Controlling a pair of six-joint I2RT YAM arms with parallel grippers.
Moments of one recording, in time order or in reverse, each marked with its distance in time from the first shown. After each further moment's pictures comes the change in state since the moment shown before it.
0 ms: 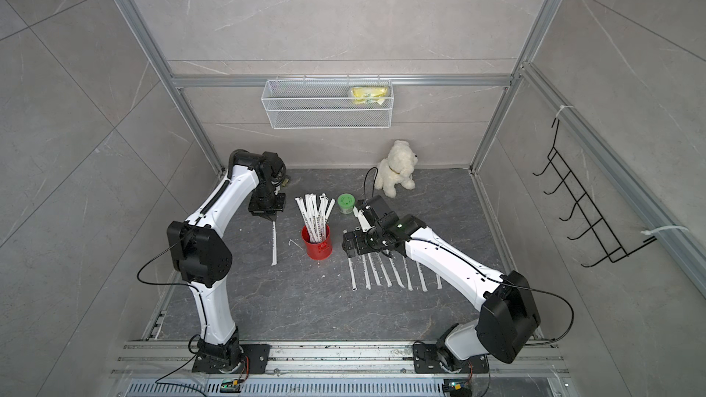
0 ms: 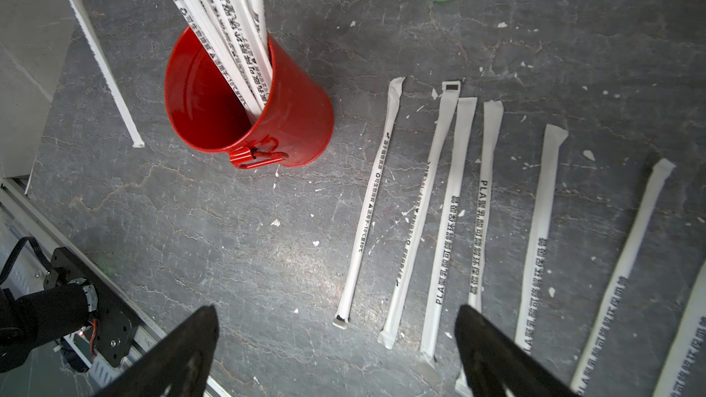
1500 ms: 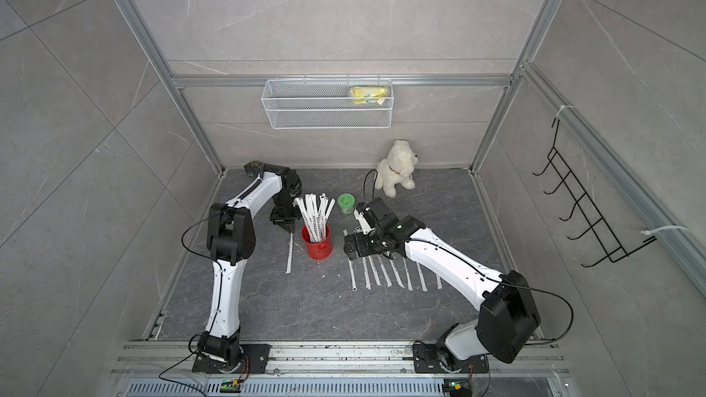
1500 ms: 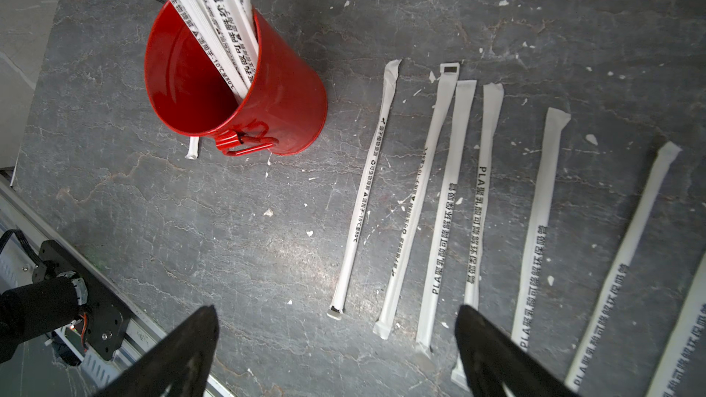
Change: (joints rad) left arm 0.000 0.332 0.075 0.054 0.134 0.034; right arm 0.000 0.000 -0.013 -0.011 0.000 -0.004
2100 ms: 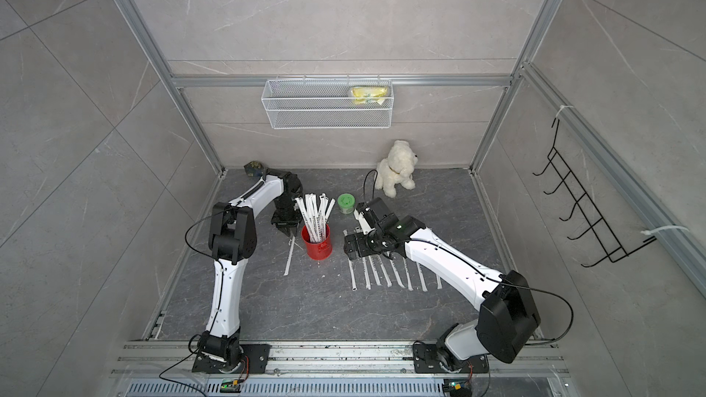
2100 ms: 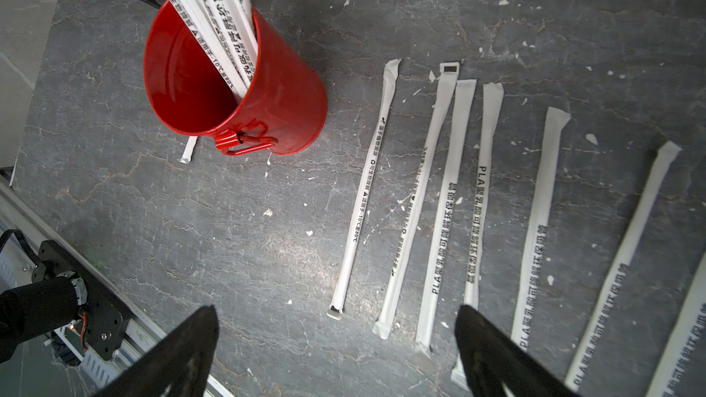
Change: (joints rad) left arm 0.000 0.010 -0.039 0.038 0.000 0.003; right arm 0.000 0.000 0.000 0.000 0.000 0.000
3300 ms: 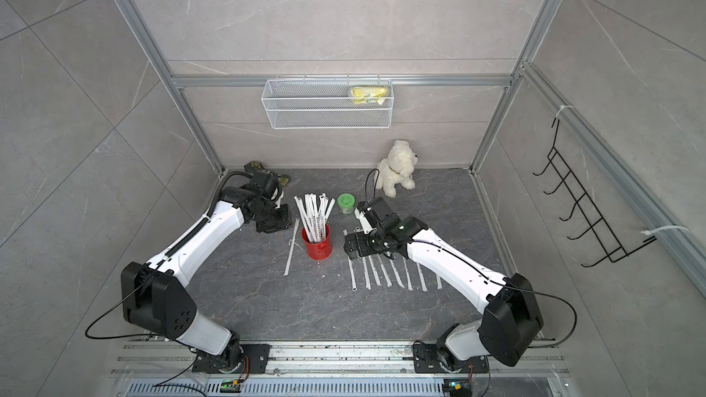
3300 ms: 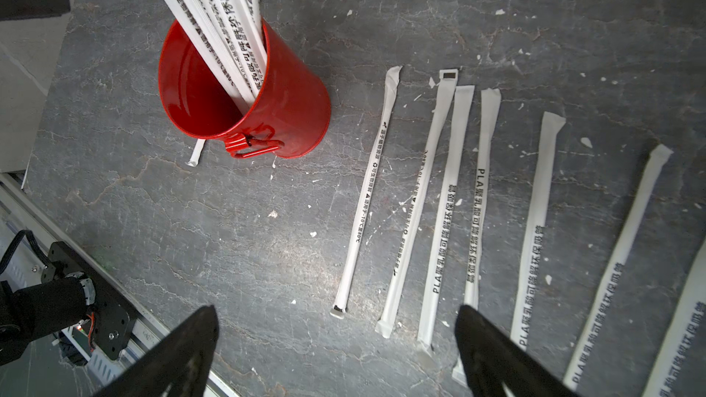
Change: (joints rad) left arm -0.078 -0.817 -0.633 0.454 0.033 -0.237; right arm 0.000 -0.021 -0.001 0.001 0.000 0.005
